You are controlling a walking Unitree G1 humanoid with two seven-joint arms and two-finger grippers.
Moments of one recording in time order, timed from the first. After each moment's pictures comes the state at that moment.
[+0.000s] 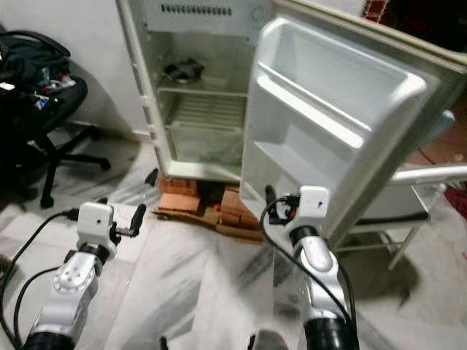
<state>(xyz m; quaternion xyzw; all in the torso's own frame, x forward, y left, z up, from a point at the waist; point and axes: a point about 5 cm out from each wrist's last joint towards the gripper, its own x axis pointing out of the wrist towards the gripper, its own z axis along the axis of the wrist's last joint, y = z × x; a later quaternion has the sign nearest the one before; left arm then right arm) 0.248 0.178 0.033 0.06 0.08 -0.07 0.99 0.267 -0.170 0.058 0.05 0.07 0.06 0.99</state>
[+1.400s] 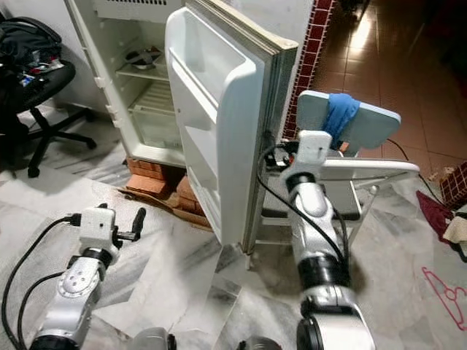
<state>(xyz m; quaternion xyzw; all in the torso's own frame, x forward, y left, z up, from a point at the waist) 0.243 0.193 0.029 0.07 0.10 -0.02 0.99 0.353 -0.152 0.136 0.06 -0.05 0.04 1.00</state>
